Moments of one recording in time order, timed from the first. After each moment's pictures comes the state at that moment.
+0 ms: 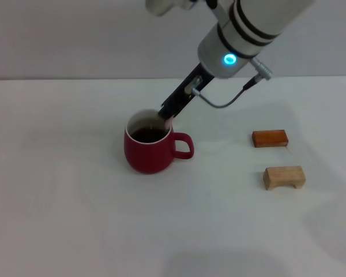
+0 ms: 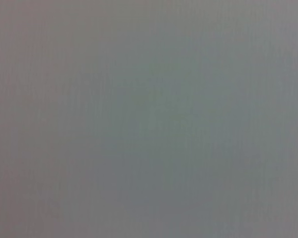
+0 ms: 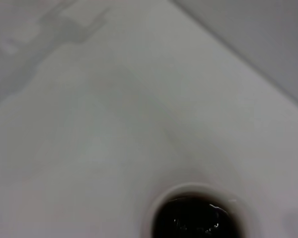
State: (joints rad) left arm -0.42 -2.06 -1.78 -0.22 2.74 1.01 -0.09; right arm 1.29 2.06 1.79 0.62 -2.42 1.23 -0.63
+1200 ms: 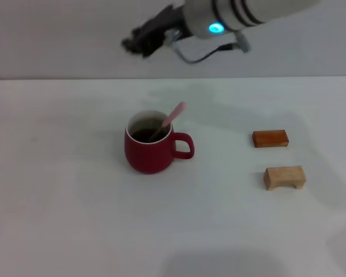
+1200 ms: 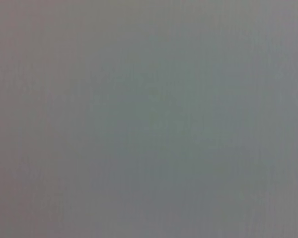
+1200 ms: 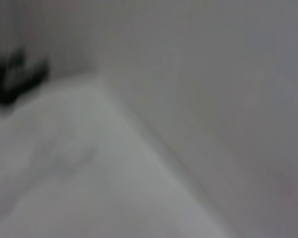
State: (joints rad) left arm -0.42 -2.06 -1.80 -0.22 2.74 1.01 -0.09; right arm 1.07 2.08 1.68 0.91 -2.22 0.83 -0.78
